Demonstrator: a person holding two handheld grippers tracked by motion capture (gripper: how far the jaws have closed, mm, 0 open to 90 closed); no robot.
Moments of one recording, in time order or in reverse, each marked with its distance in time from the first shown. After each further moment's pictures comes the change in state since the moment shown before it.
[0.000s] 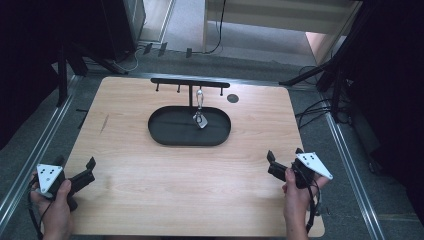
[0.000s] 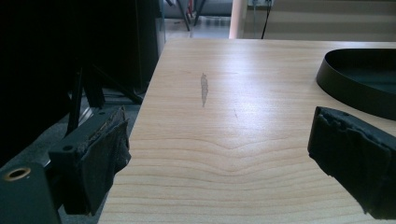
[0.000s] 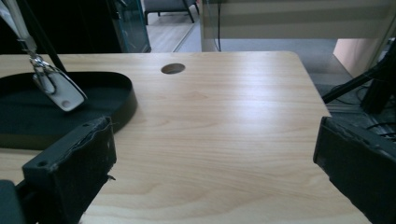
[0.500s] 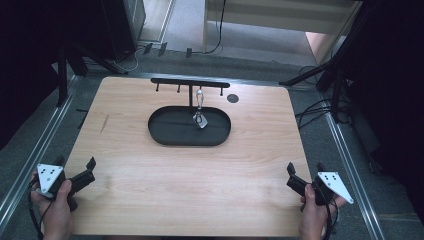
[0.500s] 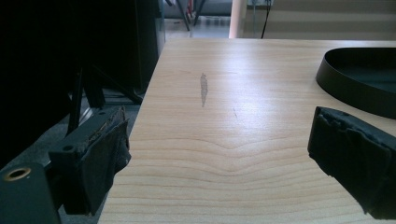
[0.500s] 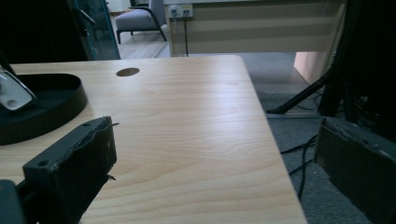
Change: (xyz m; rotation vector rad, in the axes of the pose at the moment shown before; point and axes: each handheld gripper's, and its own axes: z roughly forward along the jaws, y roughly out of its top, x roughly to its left) left arm 0.000 0.000 0.000 0.004 -0.003 0.007; right arm -0.046 -0.033 -0.036 -0.087 -0.112 0.019
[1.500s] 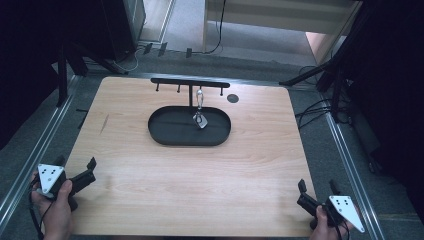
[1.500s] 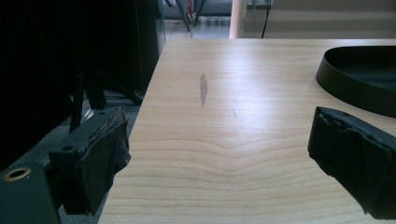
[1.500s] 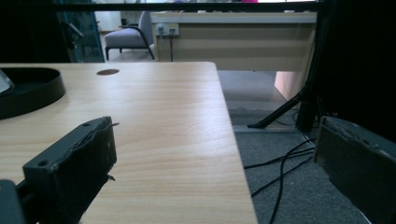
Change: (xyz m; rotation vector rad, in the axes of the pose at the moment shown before) left arm -0.002 0.000 0.000 -0.008 0.002 0.011; right arm -0.026 -0.038 -0.036 -0.096 -0.028 -0.042
